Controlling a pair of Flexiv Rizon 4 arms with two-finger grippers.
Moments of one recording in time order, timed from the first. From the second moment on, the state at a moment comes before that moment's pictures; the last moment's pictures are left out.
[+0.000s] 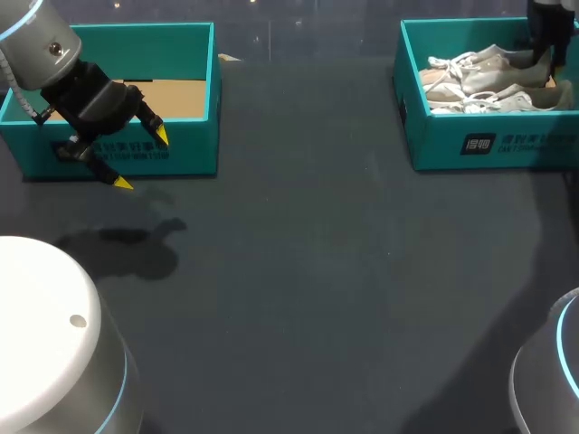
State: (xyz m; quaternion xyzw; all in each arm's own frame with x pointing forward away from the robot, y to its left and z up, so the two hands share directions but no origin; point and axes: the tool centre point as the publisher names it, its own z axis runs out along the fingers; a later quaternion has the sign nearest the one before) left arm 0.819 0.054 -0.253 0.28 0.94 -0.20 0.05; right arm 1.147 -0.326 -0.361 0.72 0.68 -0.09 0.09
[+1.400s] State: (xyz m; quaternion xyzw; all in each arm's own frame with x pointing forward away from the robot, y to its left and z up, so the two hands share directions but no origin) left arm 0.819 0.054 -0.253 0.28 0.94 -0.20 0.05; right arm 1.147 -0.303 -0.323 0.71 0.70 -0.05 0.07
